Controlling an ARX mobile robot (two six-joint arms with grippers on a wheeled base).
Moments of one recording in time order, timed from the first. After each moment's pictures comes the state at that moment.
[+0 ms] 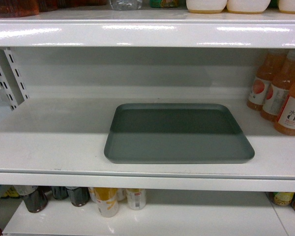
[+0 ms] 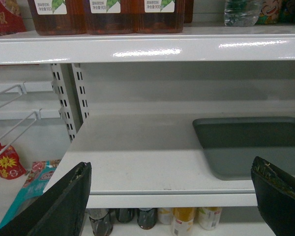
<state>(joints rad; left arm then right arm) 0.00 0.01 0.01 -0.01 0.00 0.00 0.00 0.00 0.01 0.00 0.00 -0.01</state>
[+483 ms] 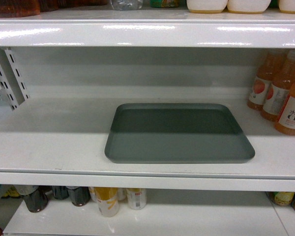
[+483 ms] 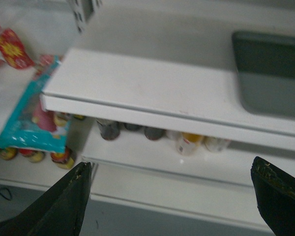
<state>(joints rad) -0.13 0.74 0.18 0.08 -0.24 -0.18 0.00 0.62 0.16 0.08 -0.28 0.03</state>
